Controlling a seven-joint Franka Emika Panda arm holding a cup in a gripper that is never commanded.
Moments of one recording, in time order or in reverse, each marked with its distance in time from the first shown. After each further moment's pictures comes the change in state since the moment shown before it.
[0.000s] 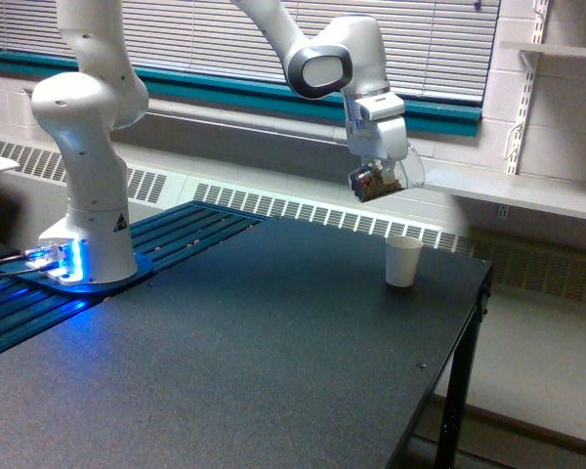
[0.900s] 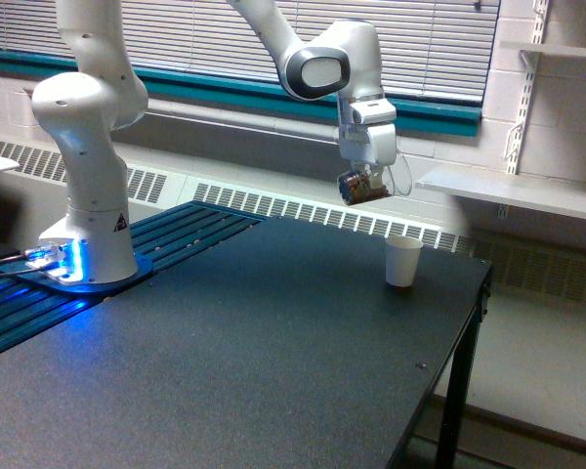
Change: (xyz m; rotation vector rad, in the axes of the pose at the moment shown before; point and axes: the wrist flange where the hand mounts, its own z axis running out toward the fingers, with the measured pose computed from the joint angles) arm -0.021 -0.009 0.008 -0.060 -0.056 0.006
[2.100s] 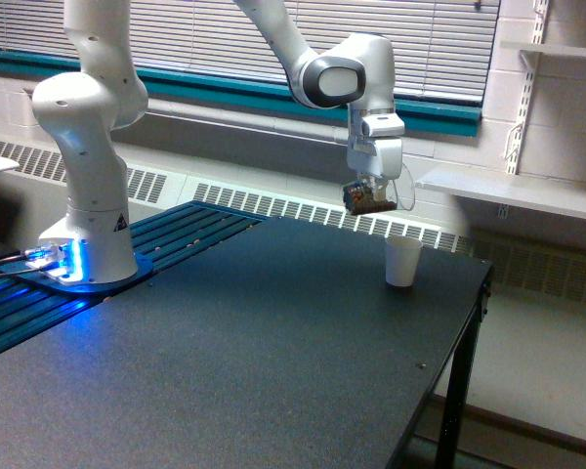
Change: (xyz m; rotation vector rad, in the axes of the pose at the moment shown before) arm 0.010 -0.011 0.026 -0.052 -0.064 0.035
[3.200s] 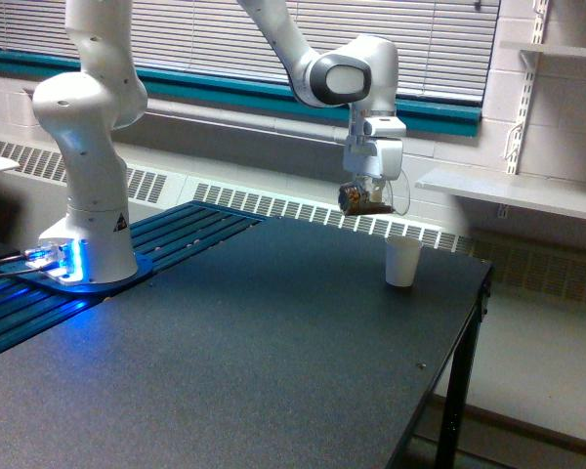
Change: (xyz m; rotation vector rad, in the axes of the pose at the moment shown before) arm -0.005 -0.011 0.005 -0.077 -0.044 -0.045
